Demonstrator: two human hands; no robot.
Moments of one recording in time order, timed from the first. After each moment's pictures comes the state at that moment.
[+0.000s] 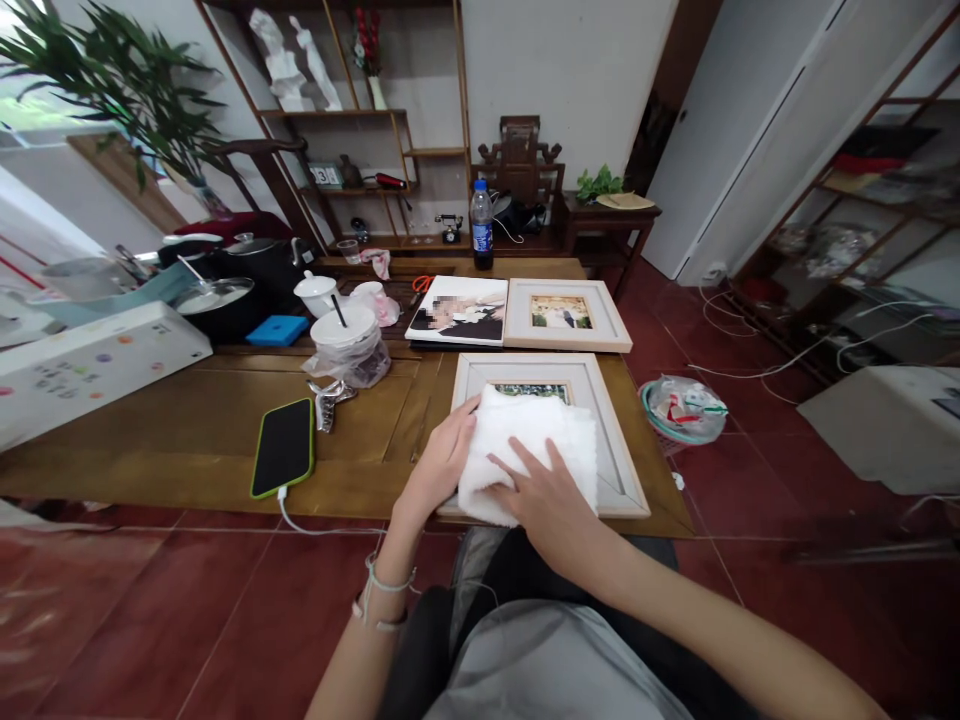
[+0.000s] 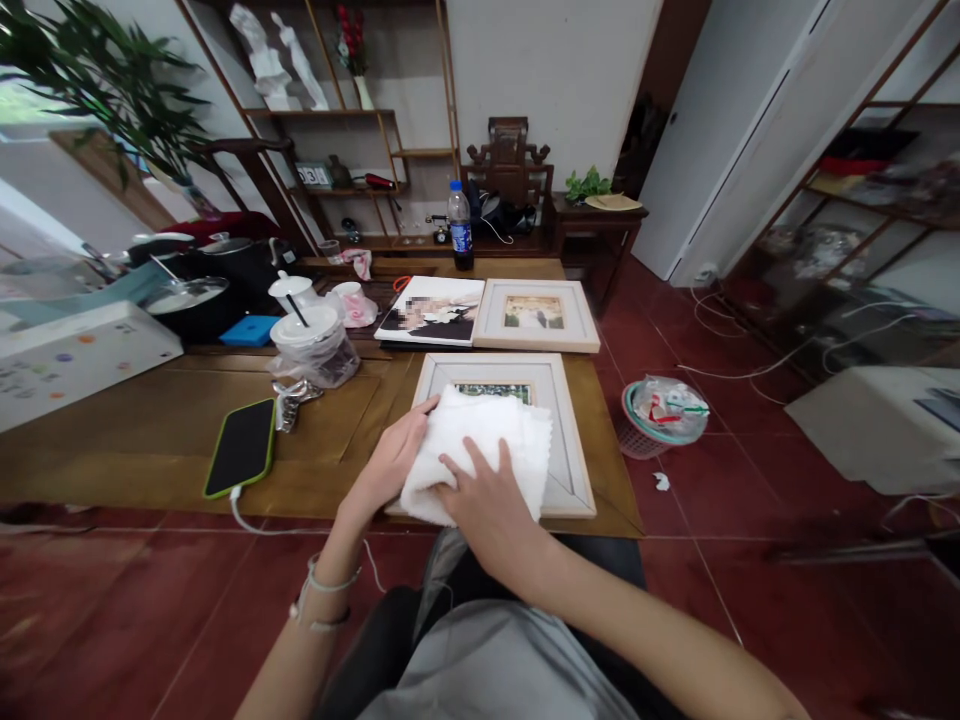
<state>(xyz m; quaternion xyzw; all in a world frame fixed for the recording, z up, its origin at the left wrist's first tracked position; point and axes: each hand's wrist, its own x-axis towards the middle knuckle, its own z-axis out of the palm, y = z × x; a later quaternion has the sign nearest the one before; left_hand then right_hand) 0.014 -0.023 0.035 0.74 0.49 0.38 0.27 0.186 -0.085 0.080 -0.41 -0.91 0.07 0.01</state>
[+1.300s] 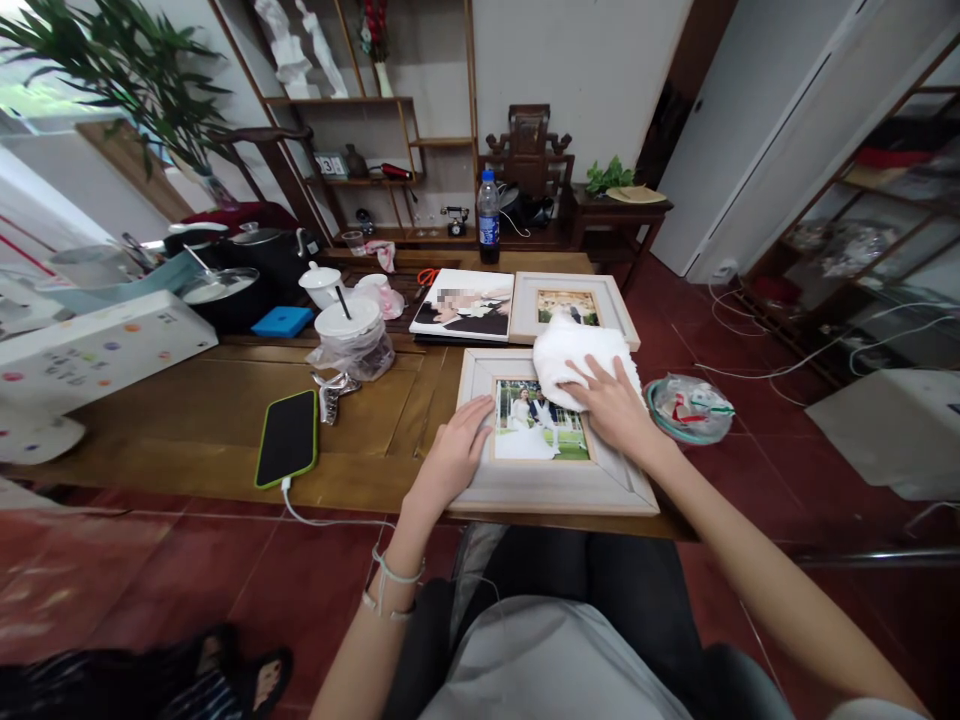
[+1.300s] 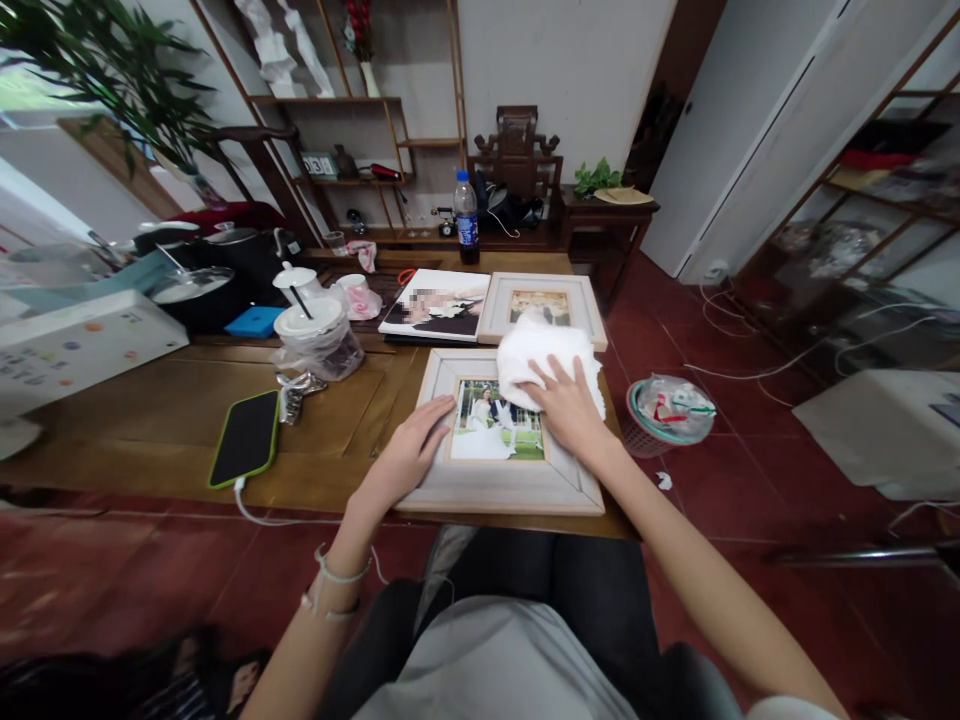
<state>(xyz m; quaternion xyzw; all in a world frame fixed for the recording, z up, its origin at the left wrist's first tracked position) 0.015 -0.017 0.020 0.79 0.48 0.32 0.20 0.278 0.020 0.064 -0.48 -0.87 -0.12 0.04</state>
